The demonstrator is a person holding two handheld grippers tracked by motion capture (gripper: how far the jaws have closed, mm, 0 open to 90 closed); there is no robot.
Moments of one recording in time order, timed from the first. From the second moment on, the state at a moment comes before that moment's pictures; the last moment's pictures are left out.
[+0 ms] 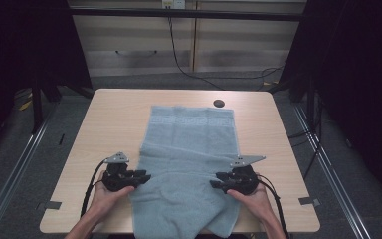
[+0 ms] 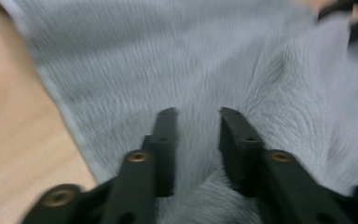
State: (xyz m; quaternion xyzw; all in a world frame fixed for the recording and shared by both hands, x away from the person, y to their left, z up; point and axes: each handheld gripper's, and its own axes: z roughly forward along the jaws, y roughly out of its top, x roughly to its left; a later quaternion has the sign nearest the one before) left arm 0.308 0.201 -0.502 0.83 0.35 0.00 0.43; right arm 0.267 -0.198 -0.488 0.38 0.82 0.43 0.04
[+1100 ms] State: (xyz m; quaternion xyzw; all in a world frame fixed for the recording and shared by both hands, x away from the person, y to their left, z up) left arm 0.305 0.211 -0.483 0.82 0.34 -0.01 0.46; right arm 0.239 -0.190 -0.456 0.34 0.80 0.49 0.02
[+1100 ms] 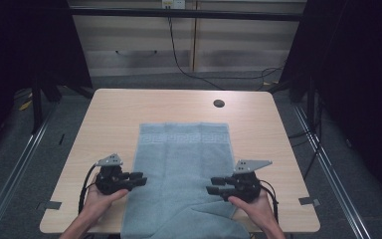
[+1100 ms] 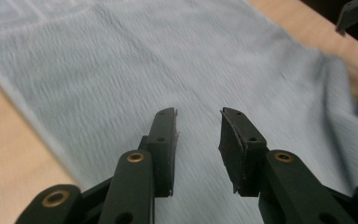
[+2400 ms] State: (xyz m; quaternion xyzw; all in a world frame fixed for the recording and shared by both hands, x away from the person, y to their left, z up) left arm 0.245 0.225 -0.501 0.85 0.31 -0.03 0.42; right arm 0.210 -0.202 -0.488 0.37 0.82 0.44 0.02
